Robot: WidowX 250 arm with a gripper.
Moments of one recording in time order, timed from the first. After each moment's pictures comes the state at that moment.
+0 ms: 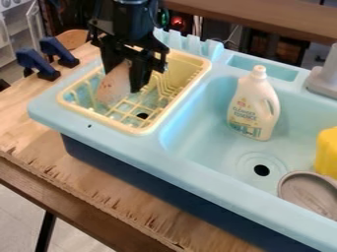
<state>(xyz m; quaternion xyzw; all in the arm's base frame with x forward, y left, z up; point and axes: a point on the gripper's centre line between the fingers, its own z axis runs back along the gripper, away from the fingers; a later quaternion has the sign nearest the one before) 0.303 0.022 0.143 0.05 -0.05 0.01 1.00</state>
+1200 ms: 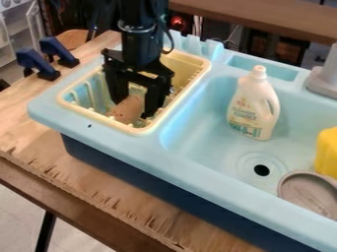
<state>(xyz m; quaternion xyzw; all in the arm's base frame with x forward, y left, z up) 0.310 0.015 0.109 0.01 -0.02 0.00 1.00</state>
